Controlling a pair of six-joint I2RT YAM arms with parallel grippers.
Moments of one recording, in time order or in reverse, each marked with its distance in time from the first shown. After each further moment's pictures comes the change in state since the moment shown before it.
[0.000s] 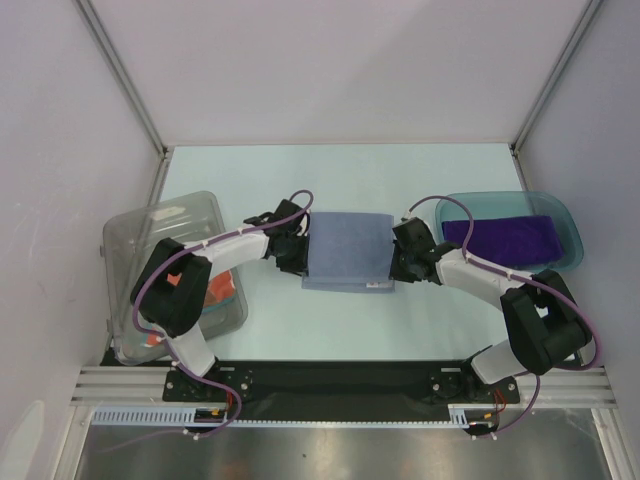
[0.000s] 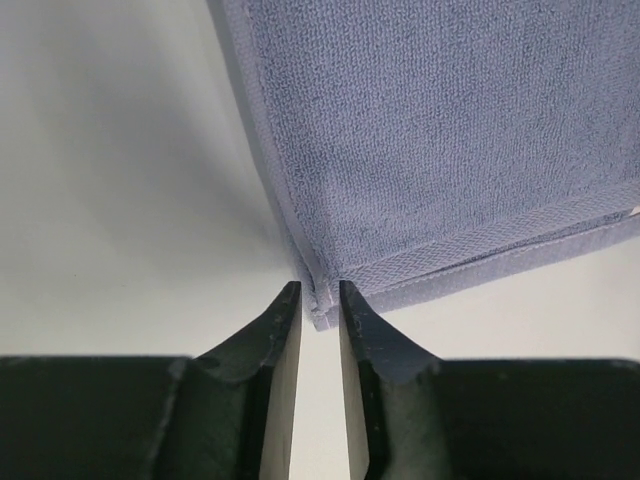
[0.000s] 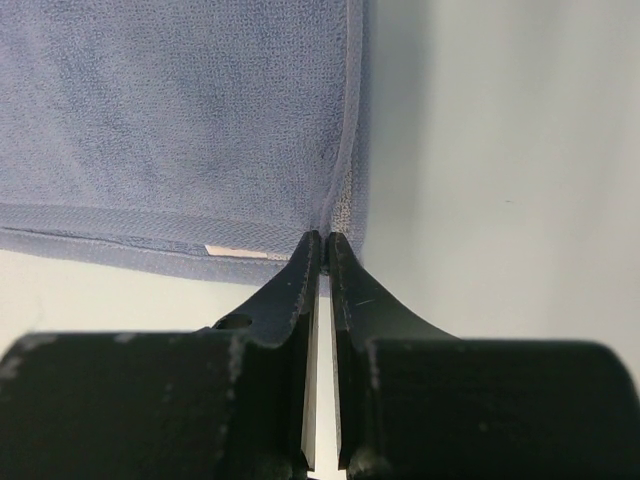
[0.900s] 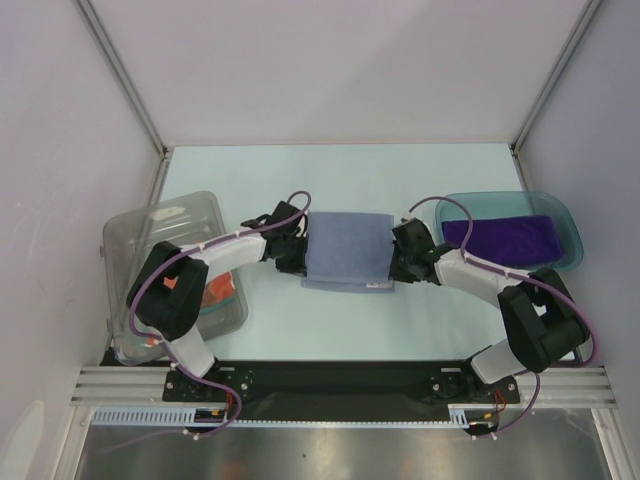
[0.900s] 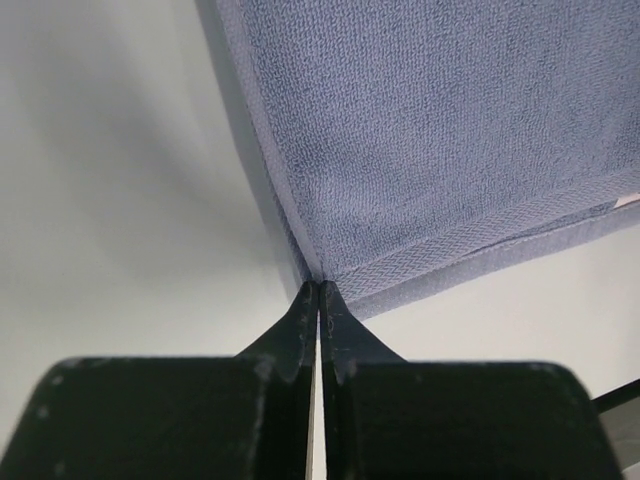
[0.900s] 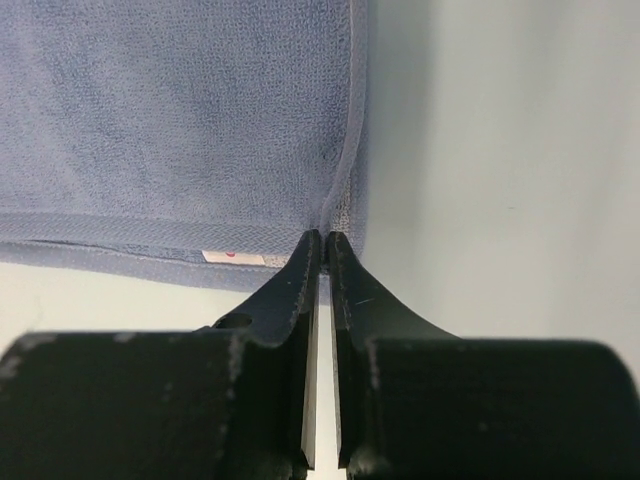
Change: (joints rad) left arm 0.003 -0.028 -0.045 0.044 0.012 -0.009; right arm 0.000 0.015 -0.011 0.027 -0.001 0.008
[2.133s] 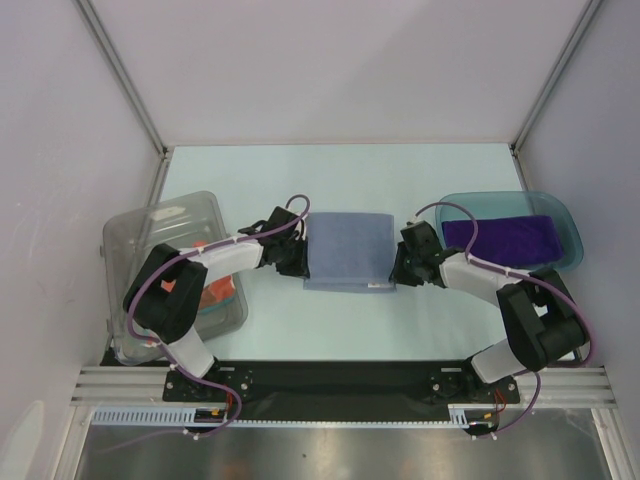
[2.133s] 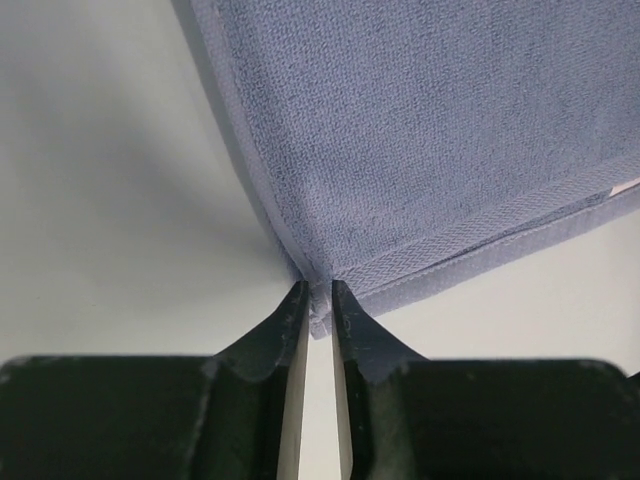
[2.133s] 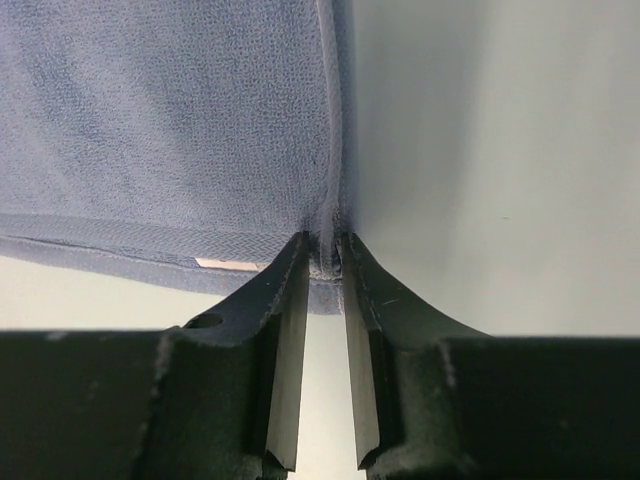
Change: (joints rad) left arm 0.007 -0.023 -0.076 0.116 0.049 0.014; right arm -0.061 0.001 -0.061 0.075 -0.090 0.003
